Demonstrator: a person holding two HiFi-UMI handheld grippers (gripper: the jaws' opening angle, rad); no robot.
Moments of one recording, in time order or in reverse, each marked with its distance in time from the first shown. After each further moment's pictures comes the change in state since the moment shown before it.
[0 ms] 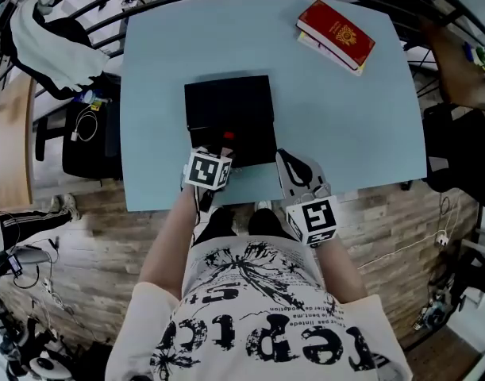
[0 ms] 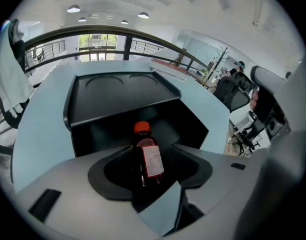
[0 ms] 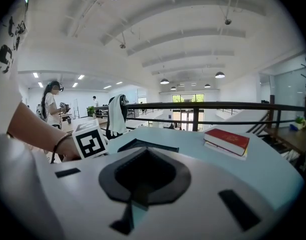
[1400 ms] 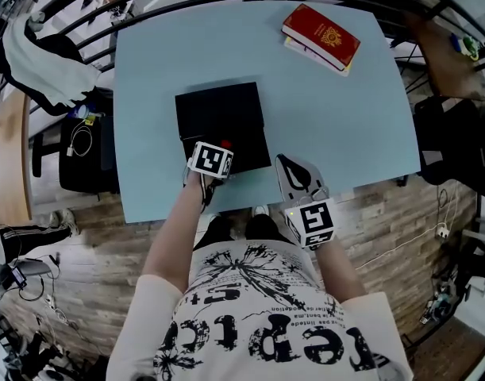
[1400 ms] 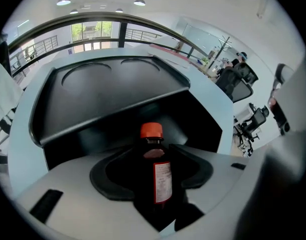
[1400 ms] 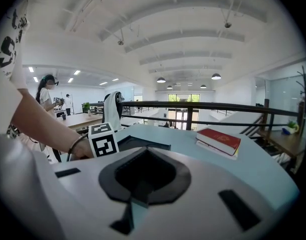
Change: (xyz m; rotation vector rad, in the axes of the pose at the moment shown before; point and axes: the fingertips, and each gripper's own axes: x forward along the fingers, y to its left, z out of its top) left arm 0.040 0.002 0.006 0.037 0.122 -0.004; right arm -0.013 -0.015 -0.006 -0.018 0.024 -0.065
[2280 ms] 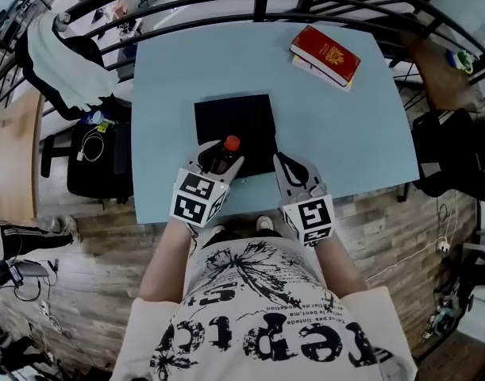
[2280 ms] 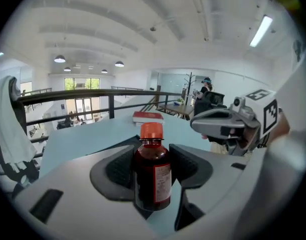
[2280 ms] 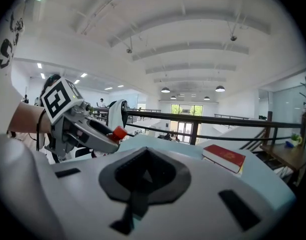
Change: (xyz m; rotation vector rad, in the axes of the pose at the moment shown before) left arm -0.201 -0.052 0.050 0.266 -0.614 -0.031; right arm -0.001 0.041 0.047 -0.074 -0.111 0.010
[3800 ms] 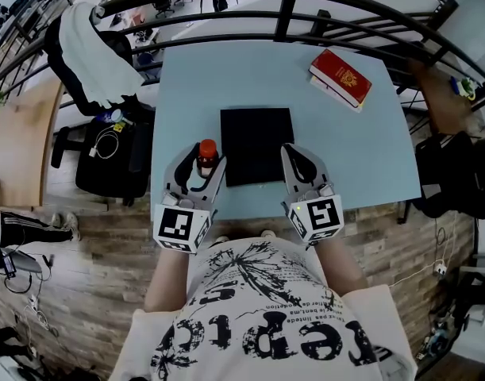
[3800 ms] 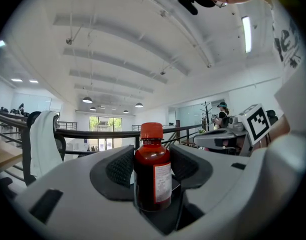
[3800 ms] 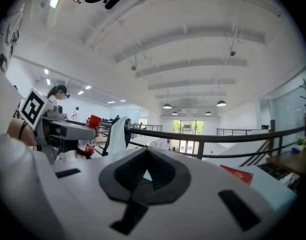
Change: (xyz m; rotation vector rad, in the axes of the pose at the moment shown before) left arm -0.151 0.050 0.048 0.036 -0.488 0.276; right arm 0.013 0.043 0.082 -0.021 -0.201 0.003
